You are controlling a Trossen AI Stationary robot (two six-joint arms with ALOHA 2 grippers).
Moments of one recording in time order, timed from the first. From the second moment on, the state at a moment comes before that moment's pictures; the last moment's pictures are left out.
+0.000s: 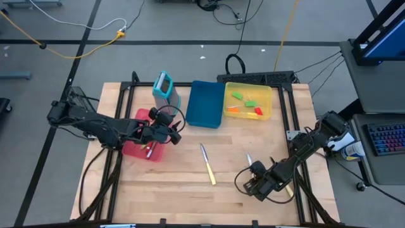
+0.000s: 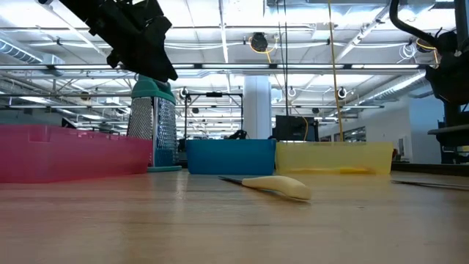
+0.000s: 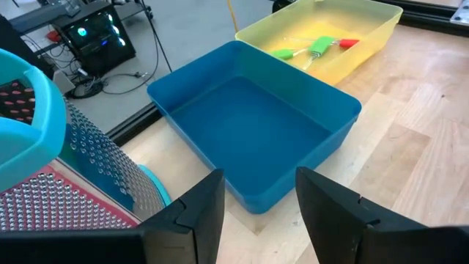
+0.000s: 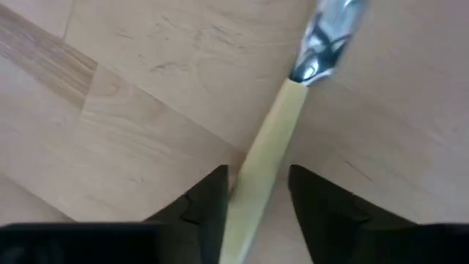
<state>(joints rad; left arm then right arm) -0.15 1.22 0.78 -0.29 -0.79 -0.48 0.72 1.63 0.78 -0.58 0.14 1.77</state>
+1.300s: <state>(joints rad) -0.19 1.22 0.78 -0.29 -0.59 -0.53 0.26 1.45 0.75 0.20 0.47 0.40</state>
